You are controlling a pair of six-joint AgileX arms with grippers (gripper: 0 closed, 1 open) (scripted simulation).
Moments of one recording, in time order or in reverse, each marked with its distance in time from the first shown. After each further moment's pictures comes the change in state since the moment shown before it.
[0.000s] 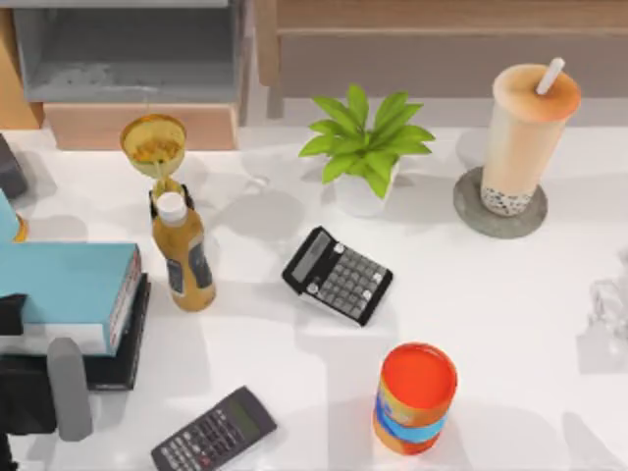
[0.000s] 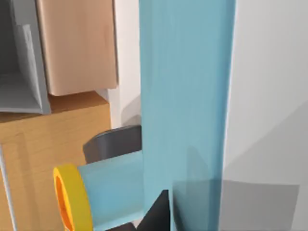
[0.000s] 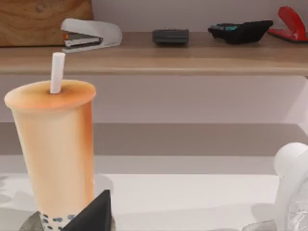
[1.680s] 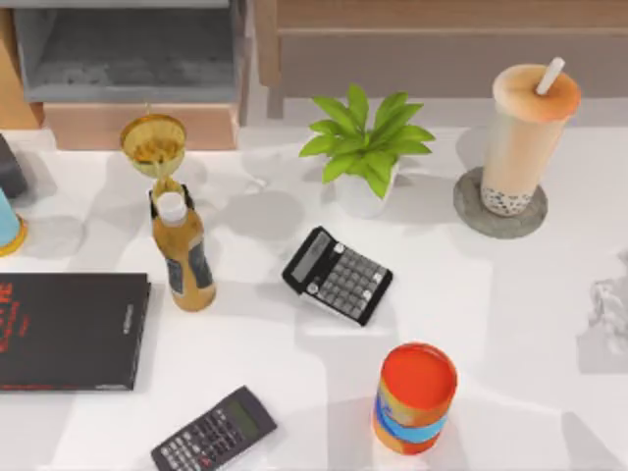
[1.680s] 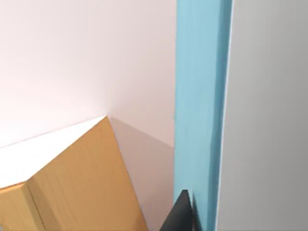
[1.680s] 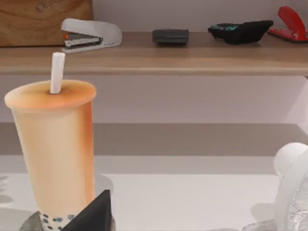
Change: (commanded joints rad) left arm -0.124 0.466 1.191 0.030 -0.133 -1.173; right arm 0.000 0.000 0.000 0.000 0.000 0.000
